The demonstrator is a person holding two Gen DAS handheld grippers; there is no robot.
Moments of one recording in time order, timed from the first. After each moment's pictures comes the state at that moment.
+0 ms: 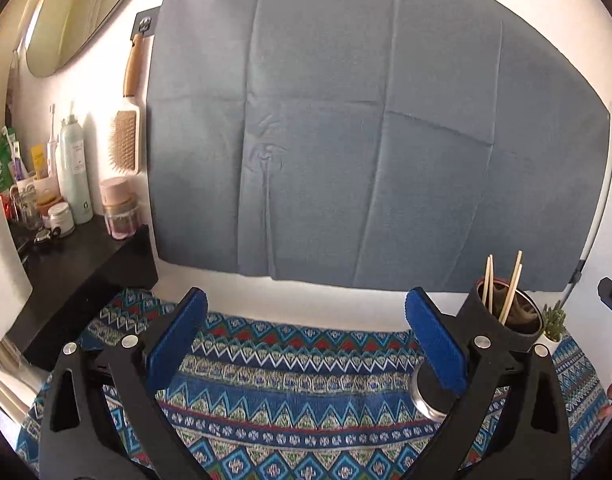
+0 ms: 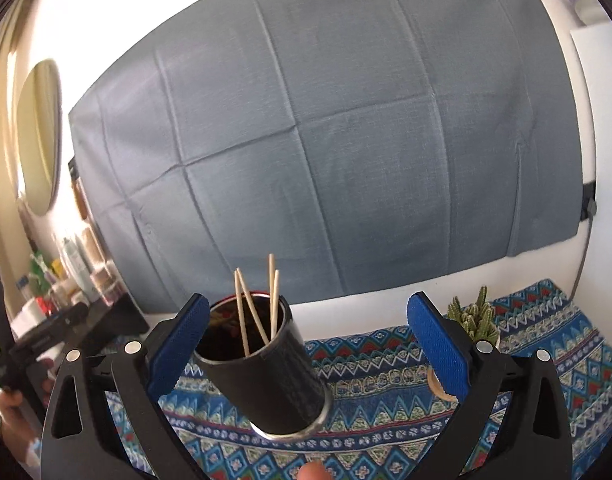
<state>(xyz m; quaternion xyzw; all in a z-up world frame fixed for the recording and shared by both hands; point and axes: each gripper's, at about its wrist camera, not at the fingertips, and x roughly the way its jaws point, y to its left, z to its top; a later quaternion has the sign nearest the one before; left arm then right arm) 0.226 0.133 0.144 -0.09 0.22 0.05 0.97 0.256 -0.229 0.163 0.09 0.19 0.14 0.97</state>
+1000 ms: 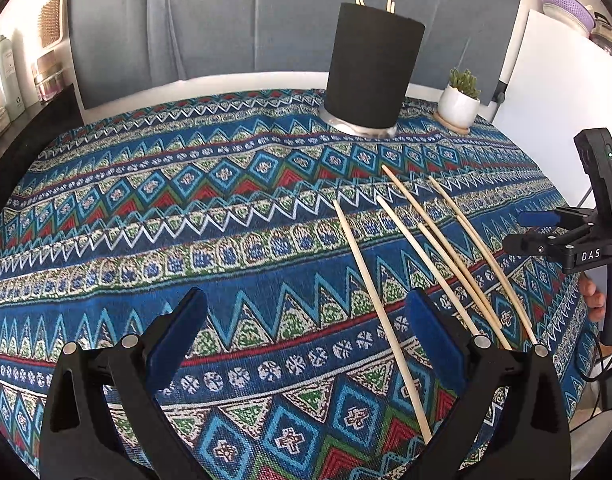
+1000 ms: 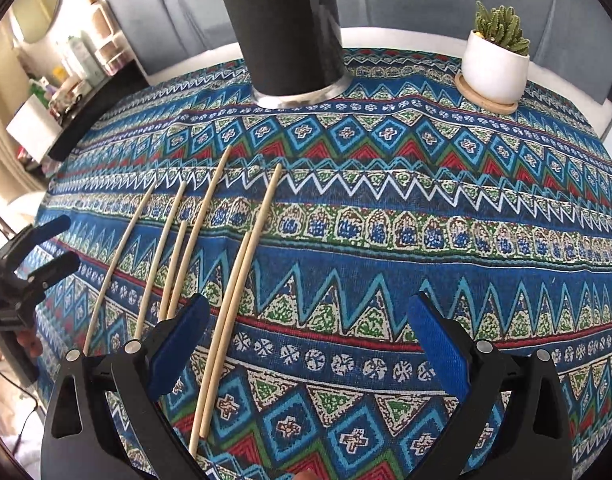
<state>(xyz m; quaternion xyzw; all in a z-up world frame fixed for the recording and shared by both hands) 0.091 0.067 0.007 -0.01 0.43 -0.12 0.89 0.150 -0.210 0.003 -0.01 0.52 0.19 0.83</state>
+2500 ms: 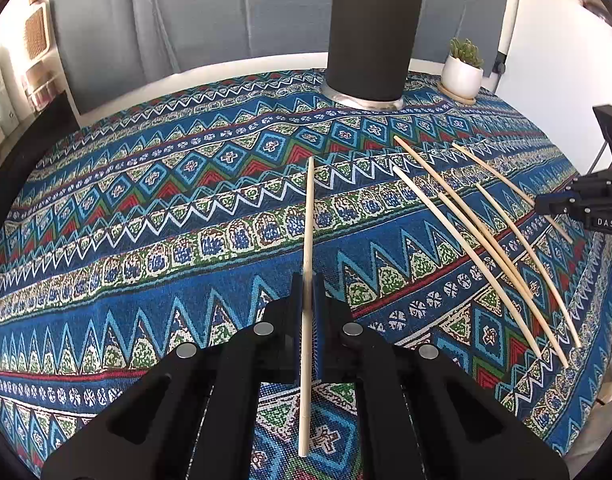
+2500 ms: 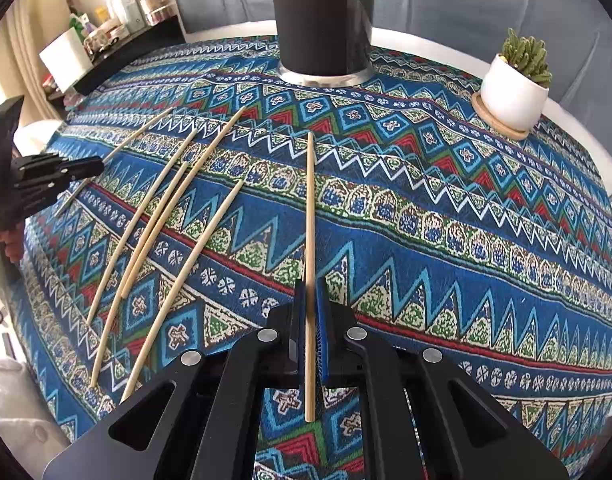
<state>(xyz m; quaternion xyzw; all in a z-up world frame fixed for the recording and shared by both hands) 0.094 0.074 -0.003 0.02 0.45 -0.12 0.89 0.139 -0.237 0.005 -0.10 0.51 0.24 0.82</state>
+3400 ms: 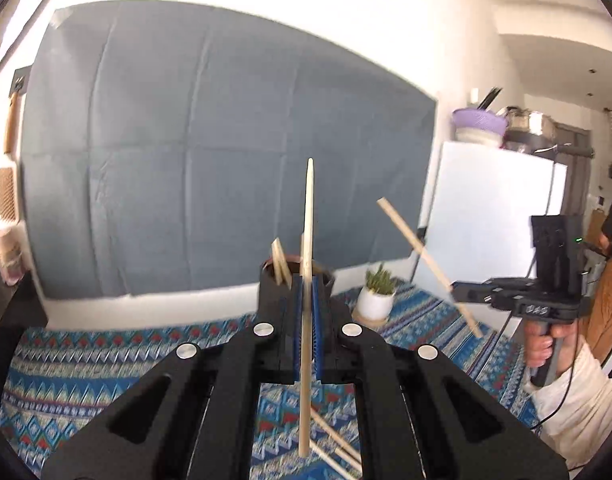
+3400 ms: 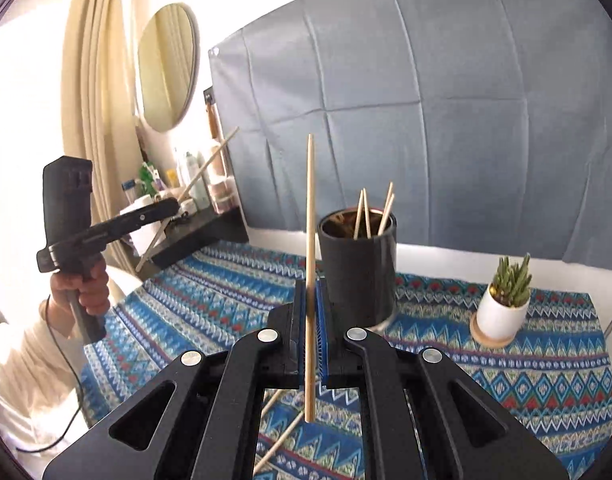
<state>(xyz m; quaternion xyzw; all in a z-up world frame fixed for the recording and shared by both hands) 0.118 0.058 0.192 -0.04 0.12 -0.25 0.96 0.156 -0.248 0.170 0.02 0.23 0.34 0.91</state>
